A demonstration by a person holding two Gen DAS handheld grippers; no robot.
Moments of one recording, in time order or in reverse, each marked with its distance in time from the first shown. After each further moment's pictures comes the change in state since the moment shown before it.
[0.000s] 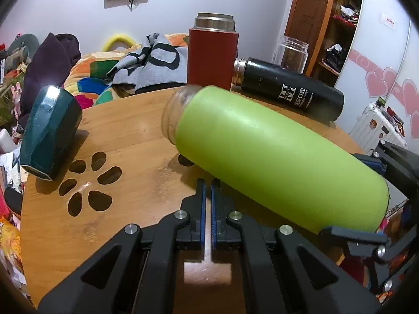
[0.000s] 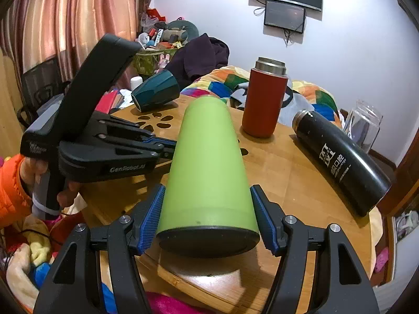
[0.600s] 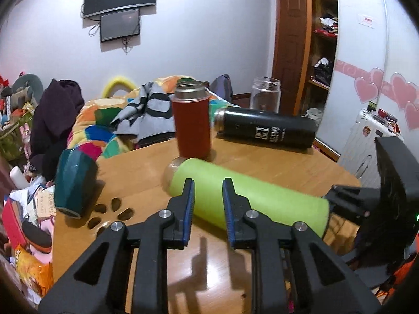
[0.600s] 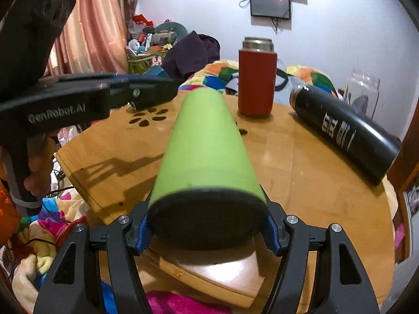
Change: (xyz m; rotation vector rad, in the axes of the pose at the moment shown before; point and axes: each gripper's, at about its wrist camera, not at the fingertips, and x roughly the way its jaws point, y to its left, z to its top) left arm -0.058 -0.033 0.019 0.112 -0.193 0.025; right arm 0.004 -0.004 -0.024 0.119 0.001 0.027
